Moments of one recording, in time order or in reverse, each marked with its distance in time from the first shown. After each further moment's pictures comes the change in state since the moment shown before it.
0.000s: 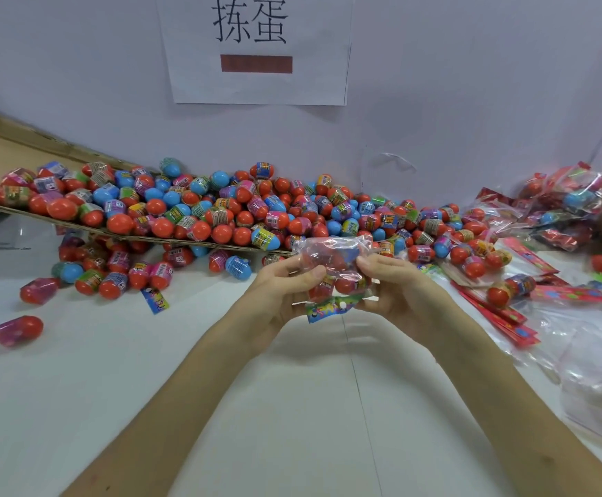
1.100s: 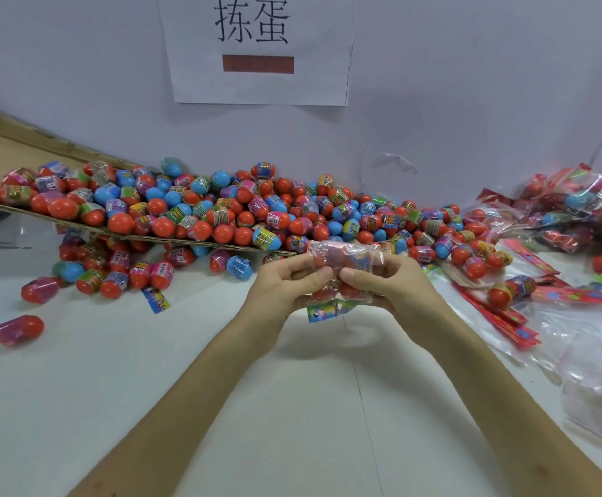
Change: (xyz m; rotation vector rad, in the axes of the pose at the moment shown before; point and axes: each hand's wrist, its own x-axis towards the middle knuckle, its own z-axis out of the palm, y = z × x) left_hand 0.003 -0.006 0.006 0.106 0.081 0.141; right_hand 0.001 0.006 0.003 -0.293 0.102 -0.214
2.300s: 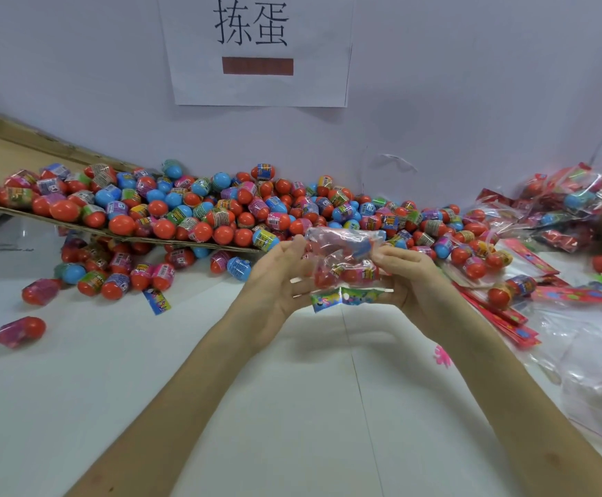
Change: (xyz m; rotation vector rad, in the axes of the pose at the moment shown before) left_hand 0.002 0.008 -0.004 -0.198 -0.004 -0.058; right_hand 0.007 0.000 -0.021 0.202 -0.027 0.036
